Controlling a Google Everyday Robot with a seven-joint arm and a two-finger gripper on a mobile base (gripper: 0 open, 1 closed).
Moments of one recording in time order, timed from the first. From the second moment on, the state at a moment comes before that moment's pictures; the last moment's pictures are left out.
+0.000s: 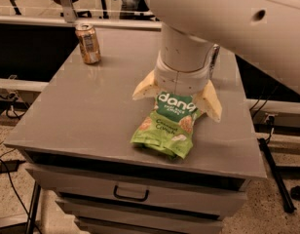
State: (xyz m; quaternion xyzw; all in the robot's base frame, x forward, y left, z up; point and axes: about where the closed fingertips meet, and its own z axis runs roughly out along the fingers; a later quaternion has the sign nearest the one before) arm 0.470 -0.063 0.892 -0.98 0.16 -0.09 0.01
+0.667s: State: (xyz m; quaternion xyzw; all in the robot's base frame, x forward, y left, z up) arm 0.512 -0.079 0.851 -0.99 0.14 -0.07 0.01
